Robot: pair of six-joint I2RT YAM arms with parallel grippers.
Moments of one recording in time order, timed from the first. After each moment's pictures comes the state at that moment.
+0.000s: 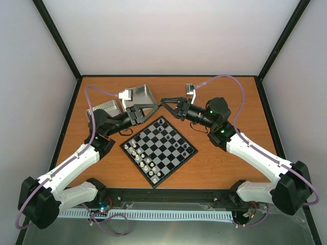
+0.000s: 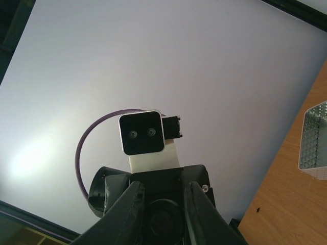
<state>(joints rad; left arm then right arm) -0.54 1.04 0.71 0.61 0.66 -1.20 0.67 1.22 0.92 0.47 -0.57 1.25</state>
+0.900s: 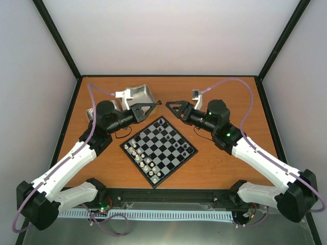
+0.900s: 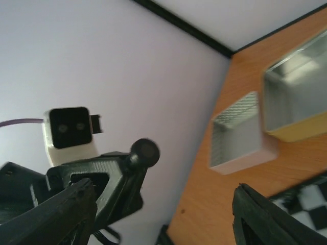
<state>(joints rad) -0.54 1.00 0.81 0.19 0.46 -0.94 0.67 1.16 0.91 0.19 -0.40 1.05</state>
